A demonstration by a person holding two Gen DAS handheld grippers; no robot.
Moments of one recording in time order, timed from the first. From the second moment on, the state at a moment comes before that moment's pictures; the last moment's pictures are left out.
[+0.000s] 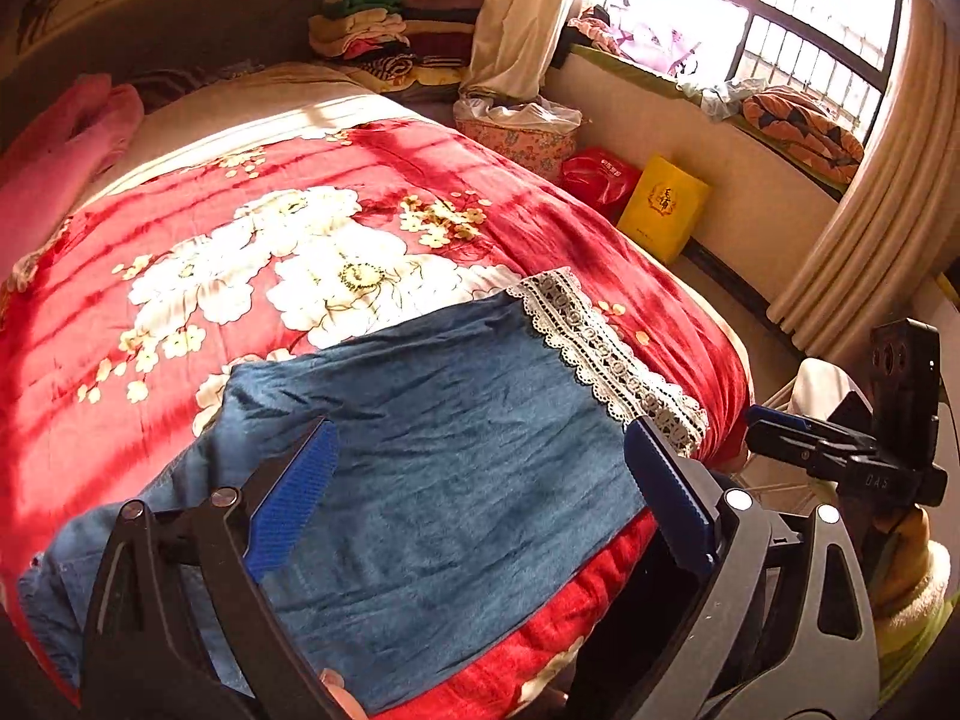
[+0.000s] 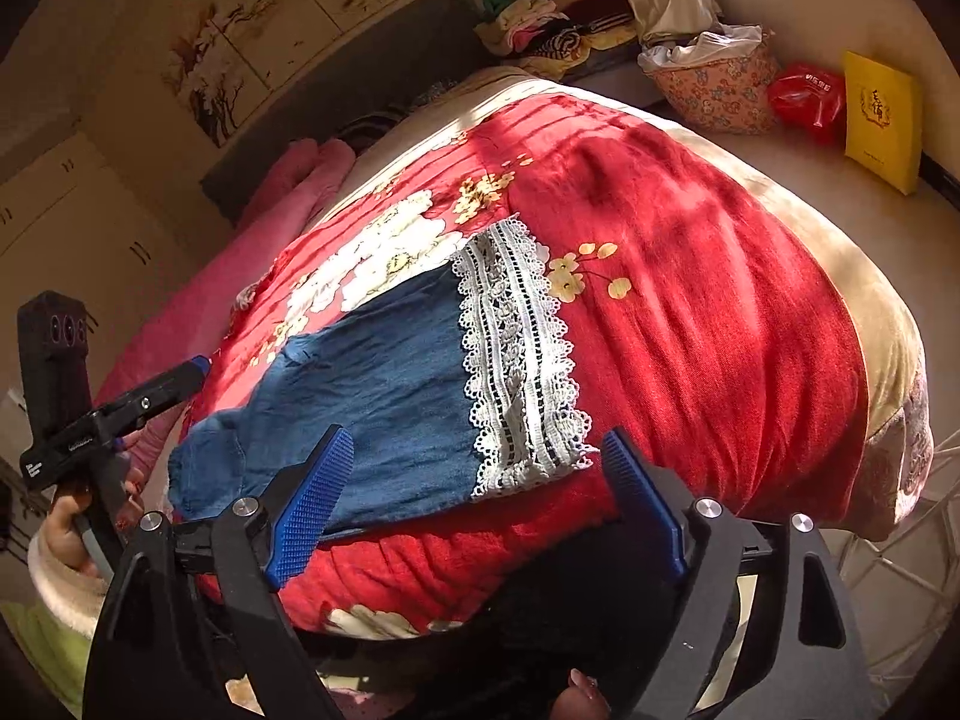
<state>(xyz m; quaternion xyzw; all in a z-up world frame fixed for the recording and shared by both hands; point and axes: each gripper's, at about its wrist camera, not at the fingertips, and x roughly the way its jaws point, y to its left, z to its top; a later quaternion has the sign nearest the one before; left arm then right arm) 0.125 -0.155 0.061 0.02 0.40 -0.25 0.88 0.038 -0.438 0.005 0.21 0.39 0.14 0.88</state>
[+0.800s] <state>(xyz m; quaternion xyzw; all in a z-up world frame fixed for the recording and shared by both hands) 0.270 -0.263 -0.003 0.11 0.47 -0.32 0.82 0.076 -0.436 -0.052 0.28 0.45 0.12 0.84</state>
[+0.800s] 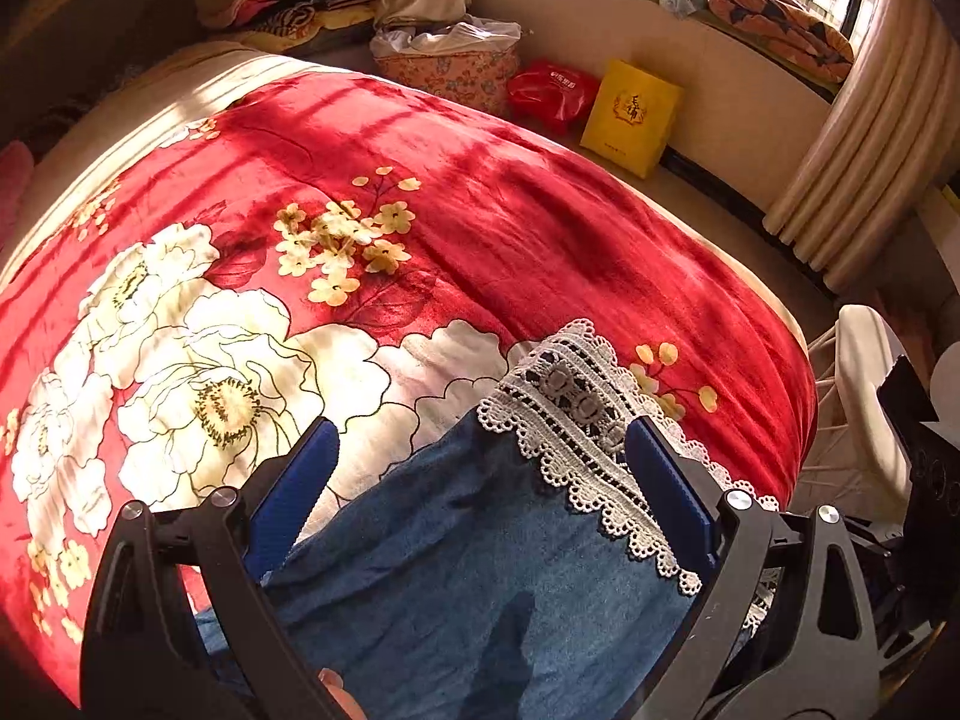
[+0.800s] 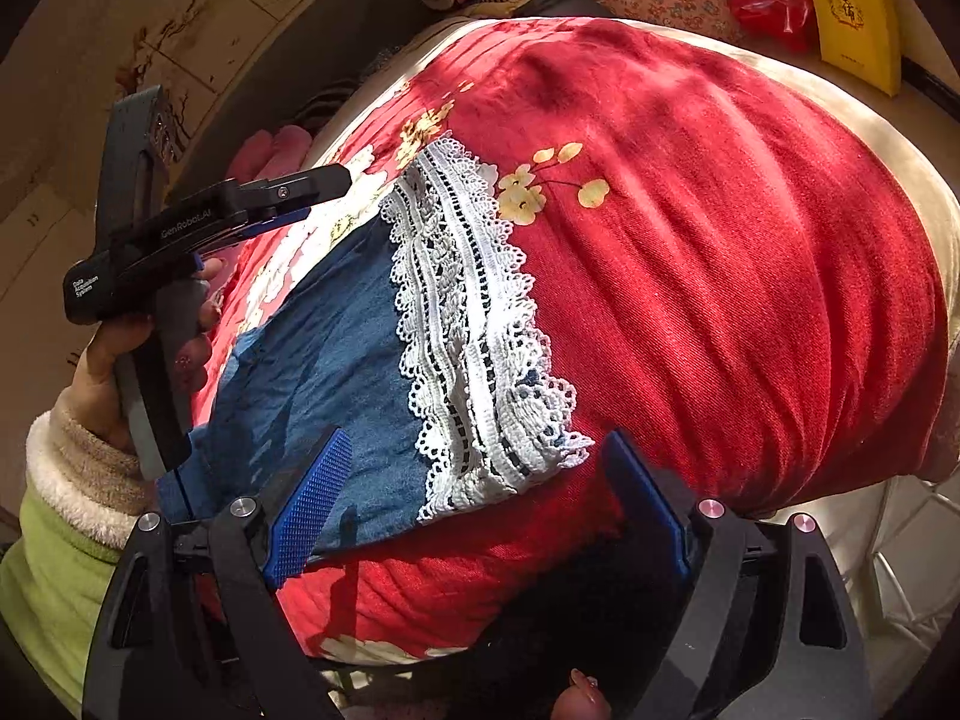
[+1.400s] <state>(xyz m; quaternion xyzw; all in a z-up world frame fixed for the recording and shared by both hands) 0.283 -0.286 -0.049 0.09 0.51 -0.40 0.76 0.082 -0.431 -0.059 0.31 0.43 0.14 0.84</state>
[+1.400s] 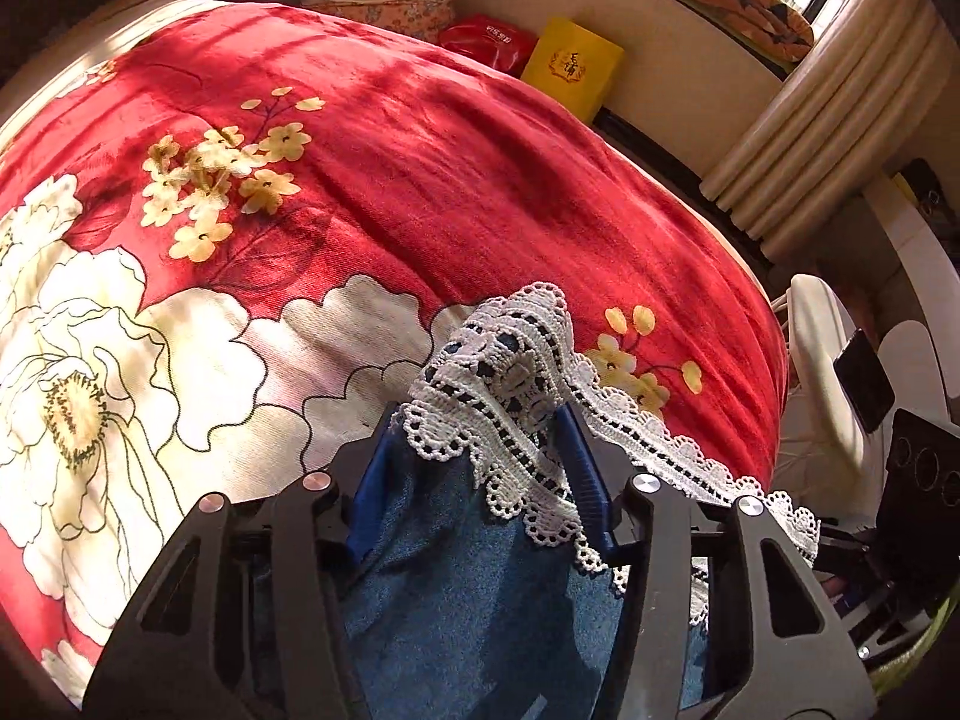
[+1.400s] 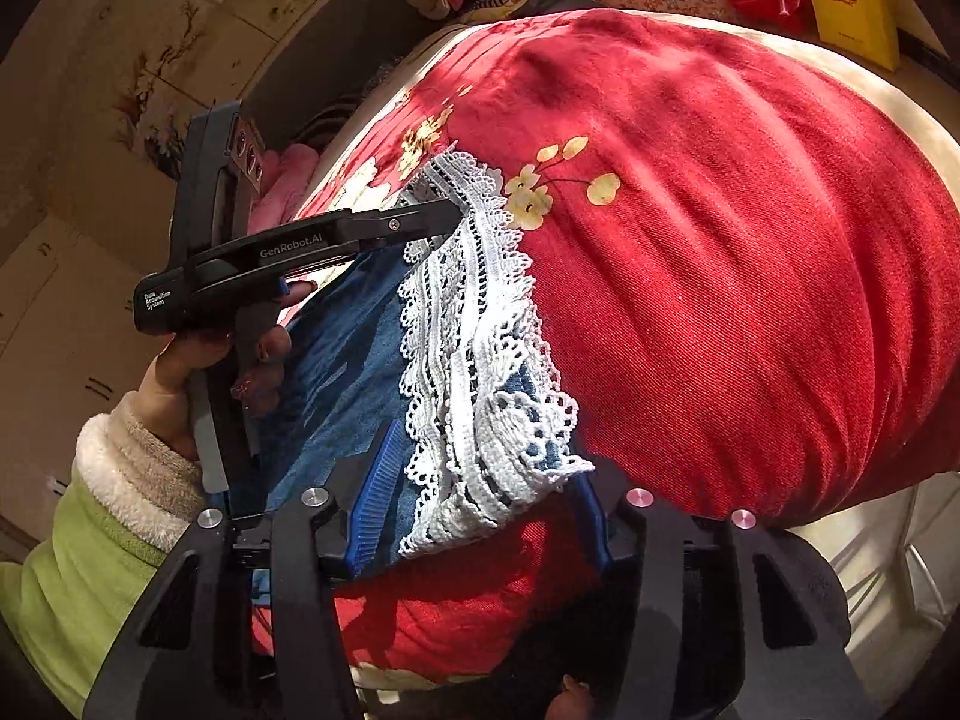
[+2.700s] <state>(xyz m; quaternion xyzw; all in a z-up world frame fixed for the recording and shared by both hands) 0.230 0.022 -0.027 -0.23 0.44 -0.34 0.80 0.057 -0.151 -0.027 -0.06 0.39 0.32 0.86</state>
